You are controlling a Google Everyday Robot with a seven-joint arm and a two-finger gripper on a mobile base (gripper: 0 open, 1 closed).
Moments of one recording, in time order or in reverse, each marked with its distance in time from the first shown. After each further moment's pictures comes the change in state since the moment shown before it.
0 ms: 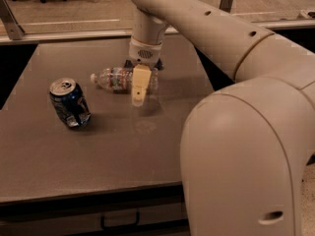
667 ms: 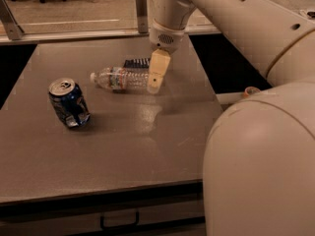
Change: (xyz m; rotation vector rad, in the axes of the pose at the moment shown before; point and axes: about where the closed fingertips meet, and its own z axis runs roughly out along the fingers) arm 0.039 -0.004 -0.054 0.113 -0.019 0.106
